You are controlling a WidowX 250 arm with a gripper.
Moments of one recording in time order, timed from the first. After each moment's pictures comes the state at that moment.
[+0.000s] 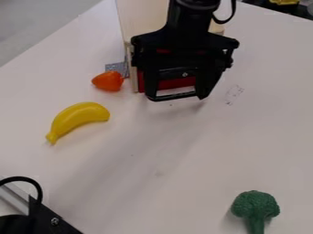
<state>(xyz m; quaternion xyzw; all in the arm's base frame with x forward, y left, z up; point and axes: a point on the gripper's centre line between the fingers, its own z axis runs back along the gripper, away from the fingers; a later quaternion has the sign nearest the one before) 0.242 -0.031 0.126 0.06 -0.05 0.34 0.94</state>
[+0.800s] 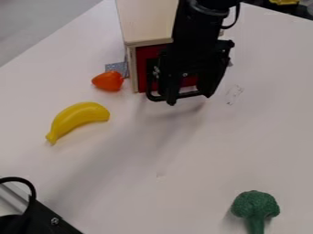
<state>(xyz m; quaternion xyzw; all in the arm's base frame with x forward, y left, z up) 0.273 -0.023 0.092 0.08 0.03 0.55 0.83</state>
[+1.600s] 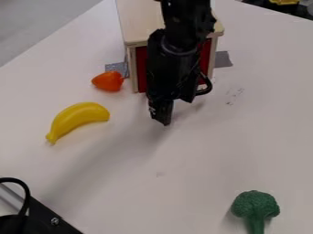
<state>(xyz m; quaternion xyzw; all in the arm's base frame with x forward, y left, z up) 0.287 -0.001 0.040 0.00 -0.07 0.68 0.73</state>
